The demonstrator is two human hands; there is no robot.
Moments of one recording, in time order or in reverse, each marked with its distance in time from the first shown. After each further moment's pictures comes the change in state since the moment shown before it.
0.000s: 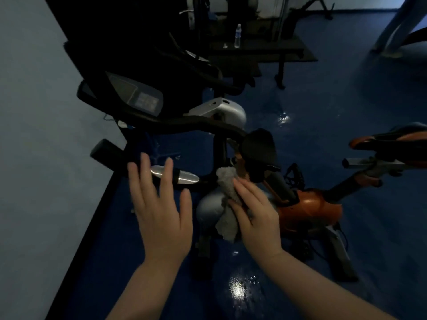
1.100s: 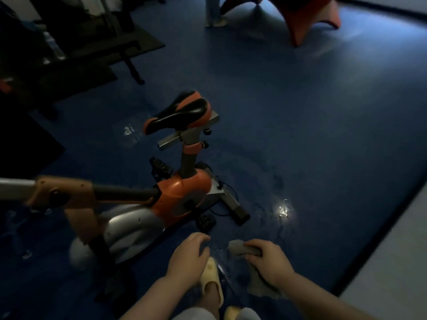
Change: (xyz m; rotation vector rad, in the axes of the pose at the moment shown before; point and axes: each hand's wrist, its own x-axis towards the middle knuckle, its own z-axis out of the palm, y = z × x) left_hand -0.234 0.283 0.246 -0.203 -1.370 0.217; right_hand -0.268 0.227 -0.350 -0.120 -0.191 1.145
